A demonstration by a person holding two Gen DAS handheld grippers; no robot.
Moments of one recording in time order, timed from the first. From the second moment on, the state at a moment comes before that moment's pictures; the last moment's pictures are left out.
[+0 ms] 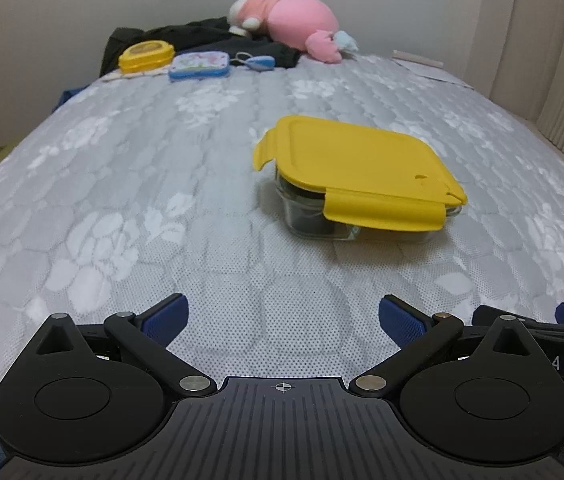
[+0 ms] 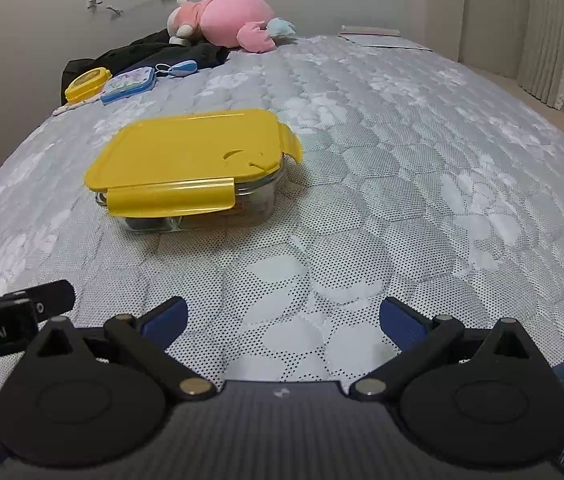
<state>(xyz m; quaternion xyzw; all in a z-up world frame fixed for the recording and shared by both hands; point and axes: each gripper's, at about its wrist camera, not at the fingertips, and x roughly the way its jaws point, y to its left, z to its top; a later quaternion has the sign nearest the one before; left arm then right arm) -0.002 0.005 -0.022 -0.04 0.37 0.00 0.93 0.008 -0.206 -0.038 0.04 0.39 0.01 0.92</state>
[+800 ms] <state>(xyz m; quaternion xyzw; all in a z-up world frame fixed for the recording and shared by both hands) -0.002 0.004 -0.023 -0.03 0.38 0.00 0.92 0.008 -0.206 -0.035 0.04 0.40 0.01 0.92</state>
